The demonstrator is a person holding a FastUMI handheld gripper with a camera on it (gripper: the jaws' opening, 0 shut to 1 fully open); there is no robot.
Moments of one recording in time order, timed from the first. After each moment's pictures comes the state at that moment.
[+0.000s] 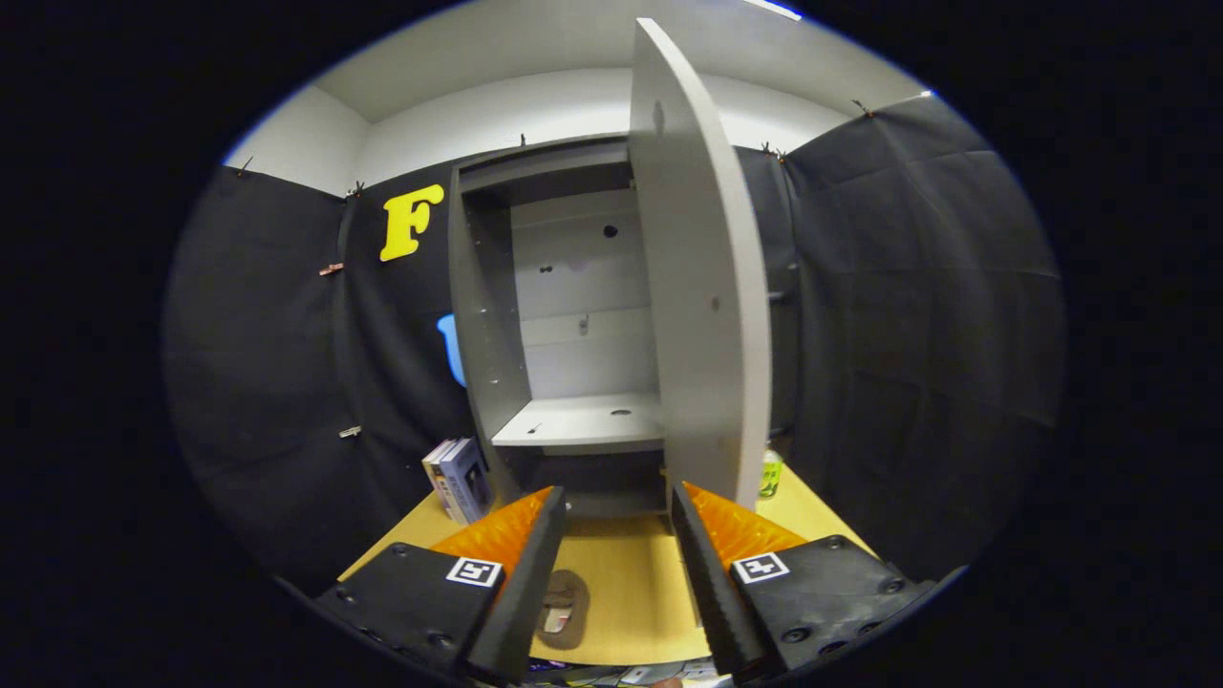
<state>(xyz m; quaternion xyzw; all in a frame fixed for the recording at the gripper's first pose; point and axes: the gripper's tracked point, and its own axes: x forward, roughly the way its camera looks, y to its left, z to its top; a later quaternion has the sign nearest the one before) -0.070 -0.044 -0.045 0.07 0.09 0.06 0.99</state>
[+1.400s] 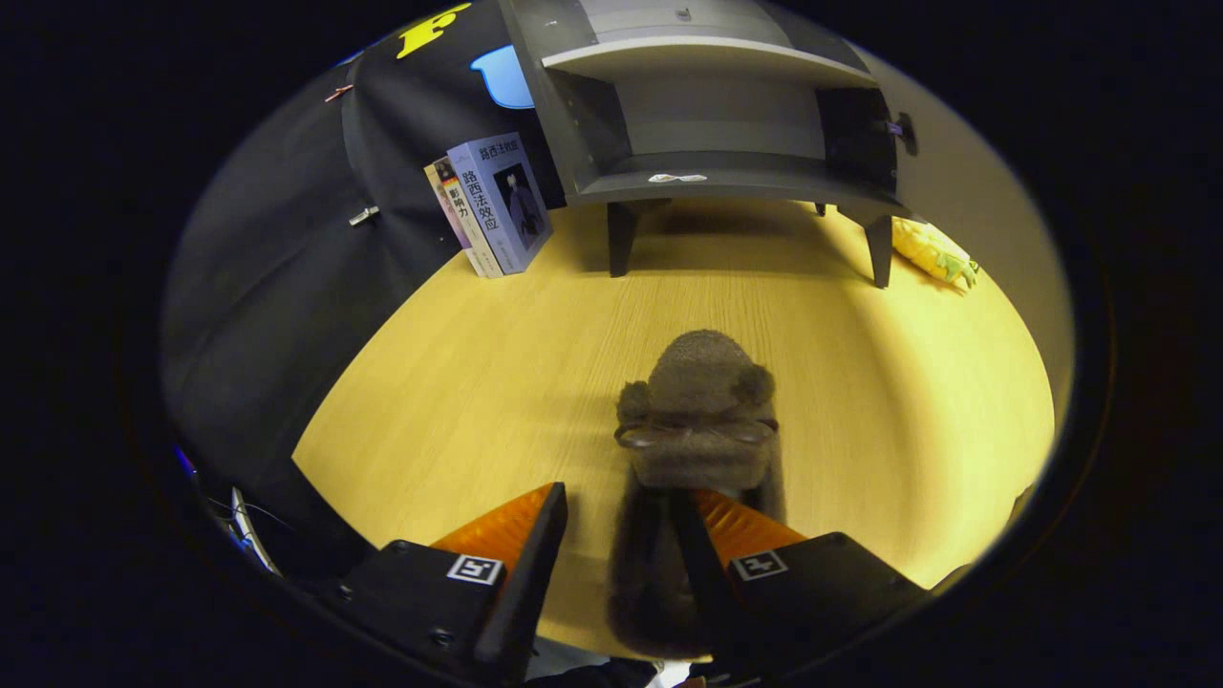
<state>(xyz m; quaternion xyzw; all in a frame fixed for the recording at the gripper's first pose) 0.011 0.127 -0.476 0.03 0.42 0.15 0.90</state>
